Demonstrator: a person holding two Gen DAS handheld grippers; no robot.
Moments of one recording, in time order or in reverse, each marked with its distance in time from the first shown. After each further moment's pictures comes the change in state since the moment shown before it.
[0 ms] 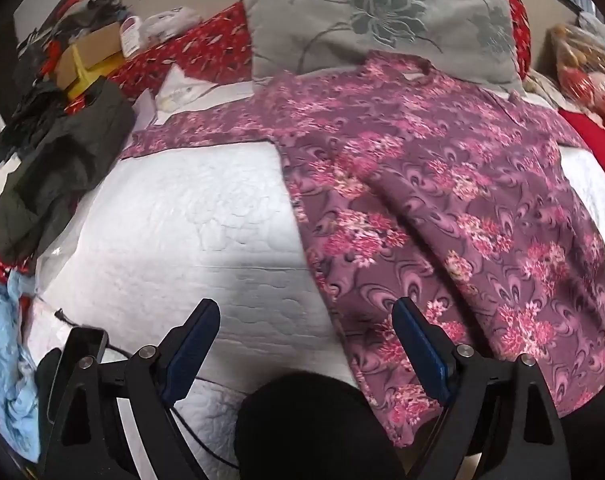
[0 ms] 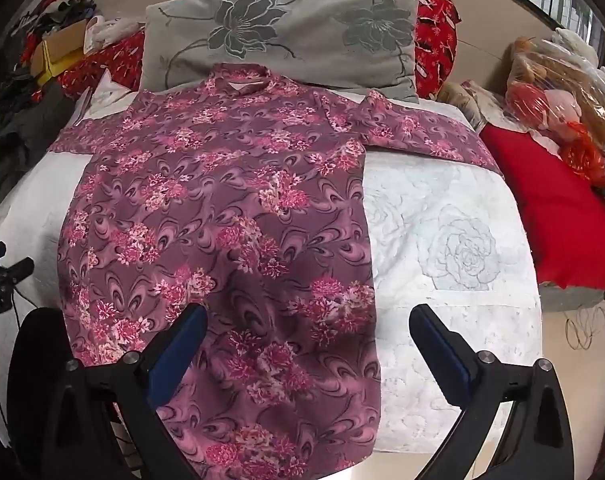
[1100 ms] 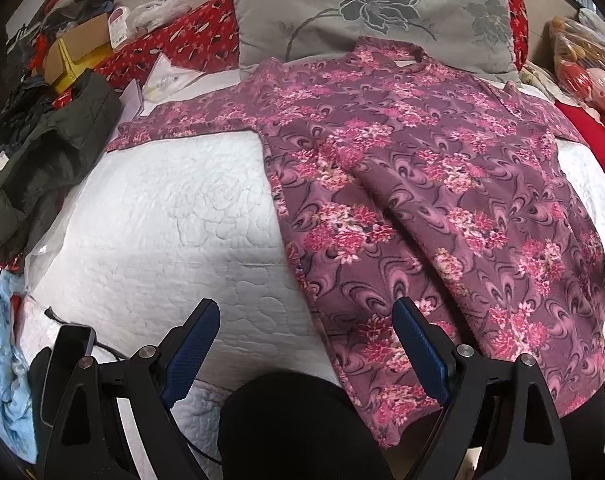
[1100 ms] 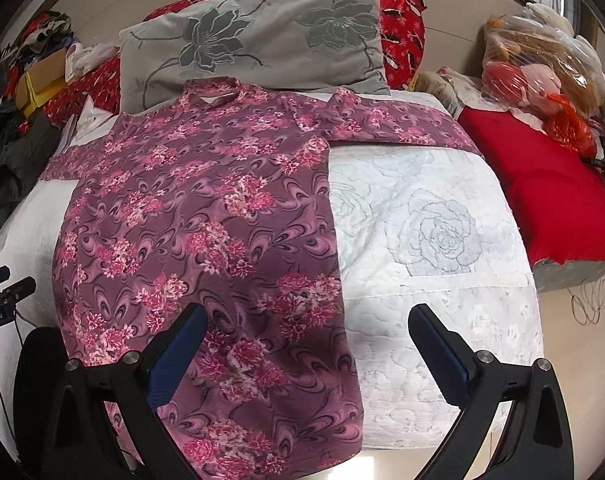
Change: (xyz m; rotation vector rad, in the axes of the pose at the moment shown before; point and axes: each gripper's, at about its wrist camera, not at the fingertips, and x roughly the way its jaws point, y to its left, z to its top) left arm 0.012 -0.008 0.010 0.004 0.065 -0.027; right arm -0.001 -0.037 -0.012 0.106 -0.024 0.015
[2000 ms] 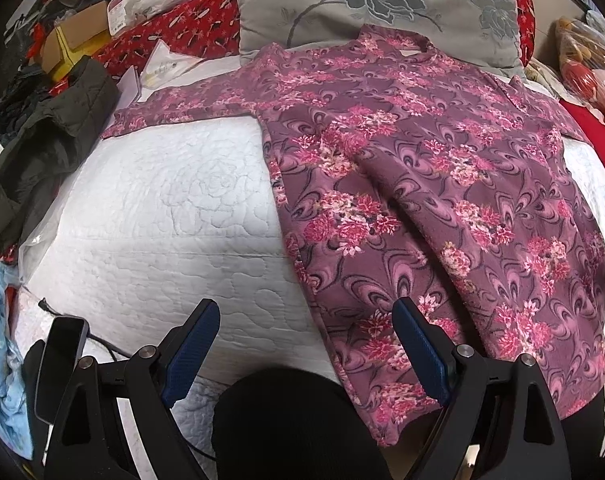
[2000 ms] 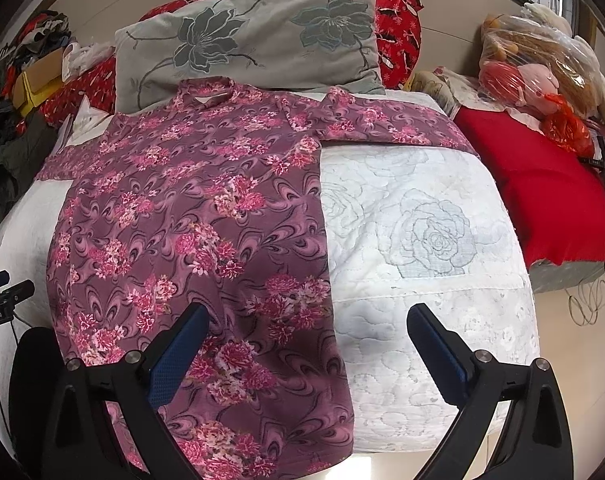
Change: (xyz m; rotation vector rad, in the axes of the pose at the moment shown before) left arm 0.013 0.003 0.002 -0.016 0.043 -0.019; right arm 0.004 -0.004 0.001 -0.003 0.005 -0.011
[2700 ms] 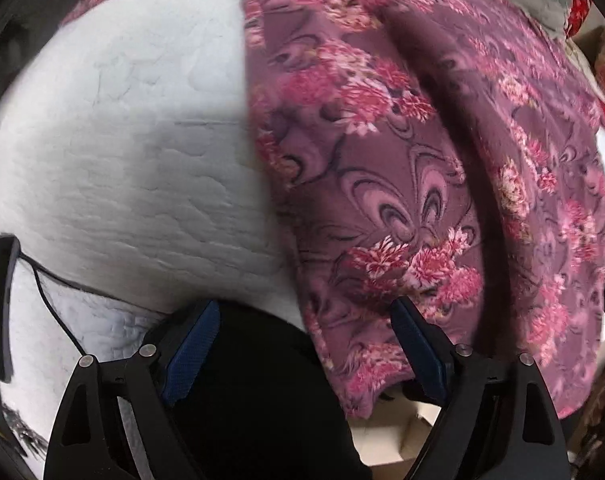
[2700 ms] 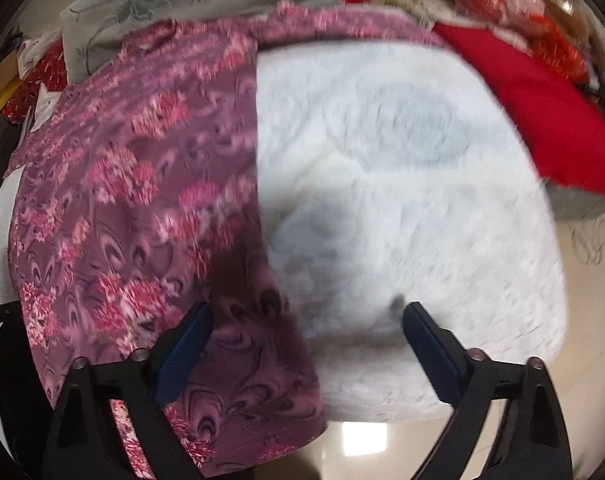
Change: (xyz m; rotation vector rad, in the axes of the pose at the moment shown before) left arm 0.085 0.002 -0.003 -0.116 0.362 -0.111; right arm 0.066 -0.040 -0.050 0.127 0.259 0.004
